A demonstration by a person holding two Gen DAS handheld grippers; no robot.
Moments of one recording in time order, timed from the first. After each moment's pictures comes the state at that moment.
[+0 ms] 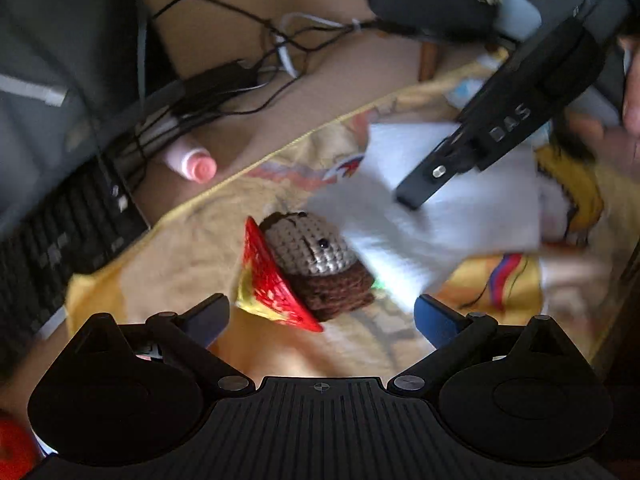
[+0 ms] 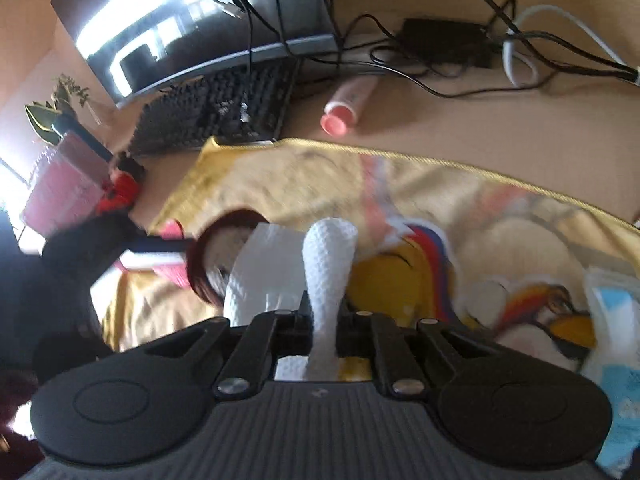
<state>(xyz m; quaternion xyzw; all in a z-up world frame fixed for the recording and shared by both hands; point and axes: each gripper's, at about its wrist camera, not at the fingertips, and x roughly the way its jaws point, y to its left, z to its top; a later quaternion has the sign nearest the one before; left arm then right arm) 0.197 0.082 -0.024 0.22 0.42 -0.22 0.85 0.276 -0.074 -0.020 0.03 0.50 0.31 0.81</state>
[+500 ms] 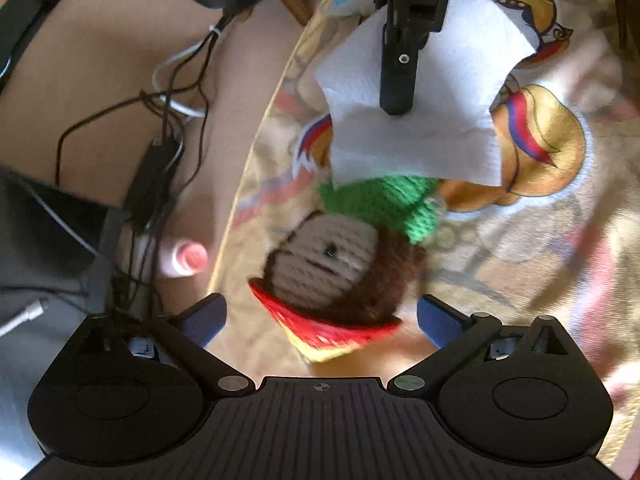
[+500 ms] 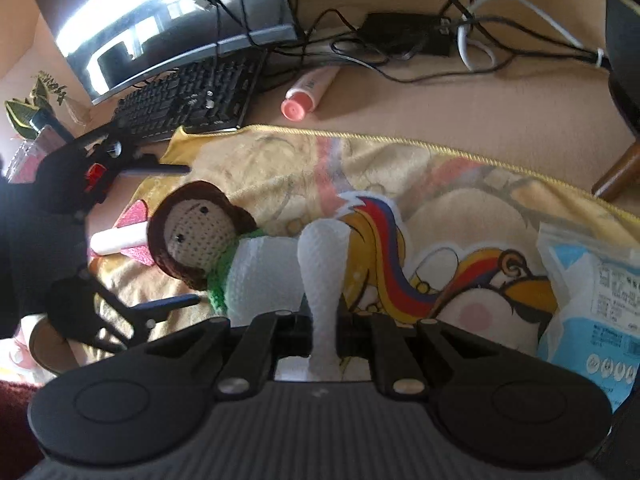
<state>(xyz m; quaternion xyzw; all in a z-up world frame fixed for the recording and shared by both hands) 0.207 0.058 -0.055 0.52 0.33 -0.29 0.73 0.262 -0.088 -0.025 0.02 0.49 0.29 0.82</state>
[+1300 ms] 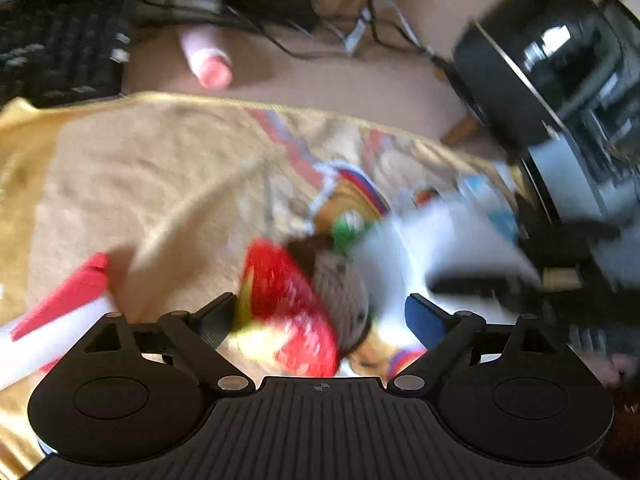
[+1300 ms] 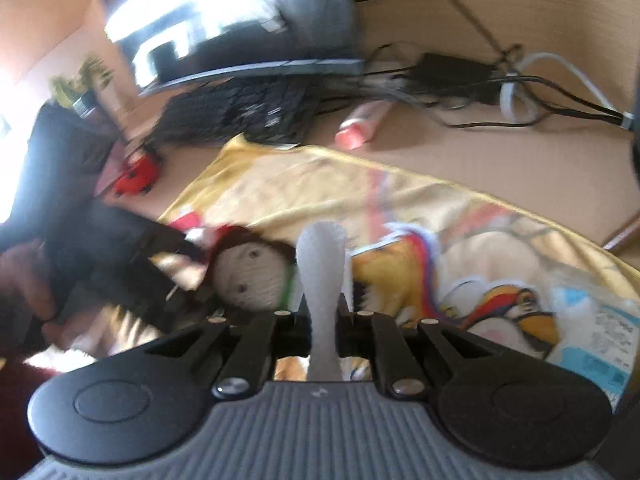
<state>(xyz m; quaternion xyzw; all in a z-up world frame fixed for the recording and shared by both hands) 0.237 0.128 -0.035 -0.13 0.53 -0.19 0.82 0.234 -0.078 0.008 -0.03 0.46 0.36 0.81</state>
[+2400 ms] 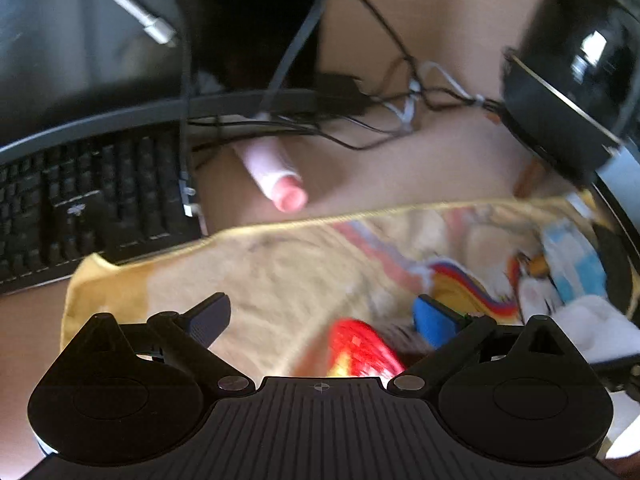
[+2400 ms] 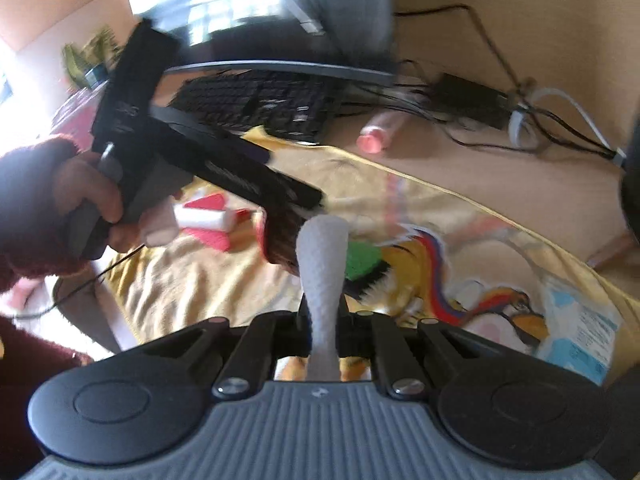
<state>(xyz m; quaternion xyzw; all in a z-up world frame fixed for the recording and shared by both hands) 0.290 0.143 -0.011 0.00 0.45 -0.13 0.88 0.211 -0.080 0.026 -0.04 0.44 0.31 0.84</state>
